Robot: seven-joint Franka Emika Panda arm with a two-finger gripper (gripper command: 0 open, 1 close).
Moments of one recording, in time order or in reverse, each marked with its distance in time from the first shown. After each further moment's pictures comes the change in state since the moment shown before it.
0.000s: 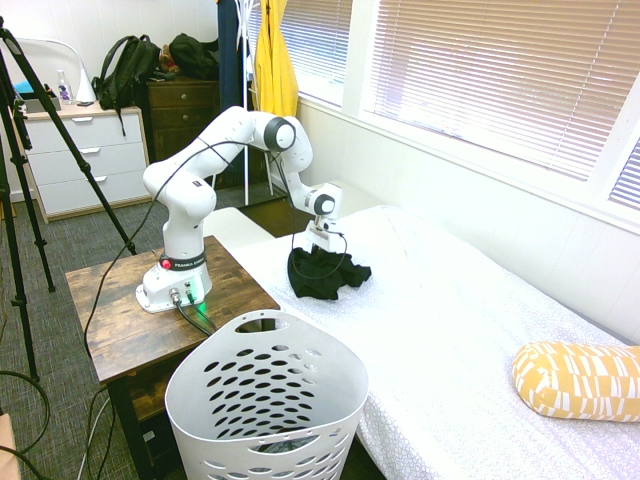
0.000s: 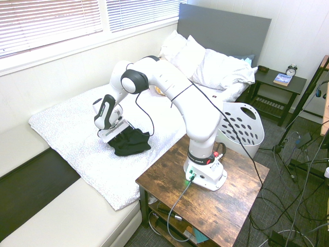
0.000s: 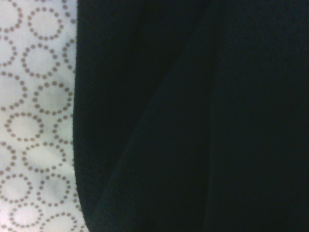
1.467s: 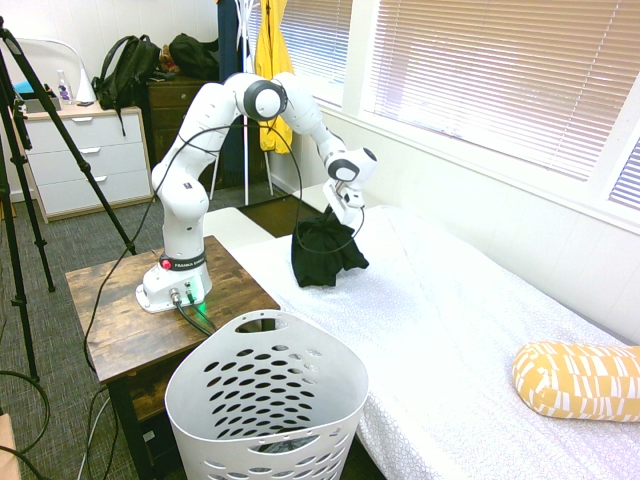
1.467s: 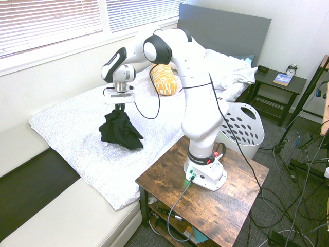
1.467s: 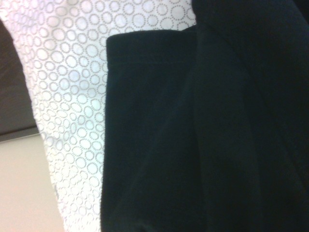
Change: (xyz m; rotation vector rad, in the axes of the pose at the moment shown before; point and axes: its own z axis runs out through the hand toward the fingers) arm 0.070 0.151 -0.193 0.365 -0.367 -0.051
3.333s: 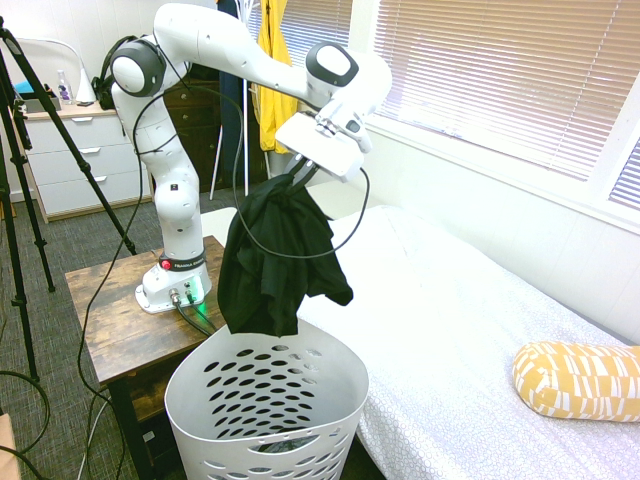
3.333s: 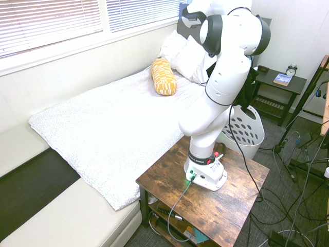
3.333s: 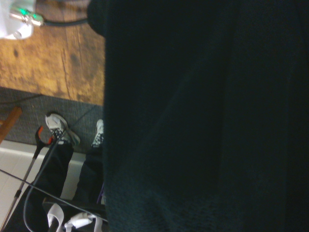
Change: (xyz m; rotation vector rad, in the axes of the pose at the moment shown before) arm -0.083 0.532 -0.313 -0.741 -0.187 -0.139
